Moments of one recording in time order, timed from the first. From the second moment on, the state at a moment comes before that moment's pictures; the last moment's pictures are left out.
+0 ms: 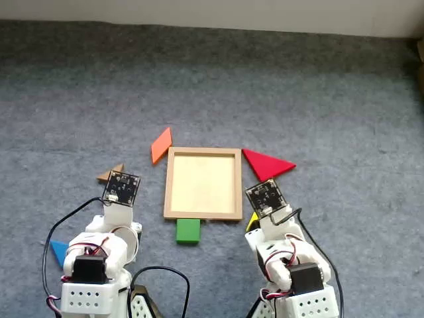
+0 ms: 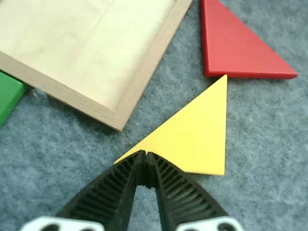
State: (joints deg) left arm -4.1 -102.2 96.0 74.4 -4.6; right arm -18.0 -103.9 95.8 66.9 18.7
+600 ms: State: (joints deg) left arm -4.1 -102.2 96.0 74.4 -4.6; right arm -18.0 -103.9 95.8 67.9 18.7
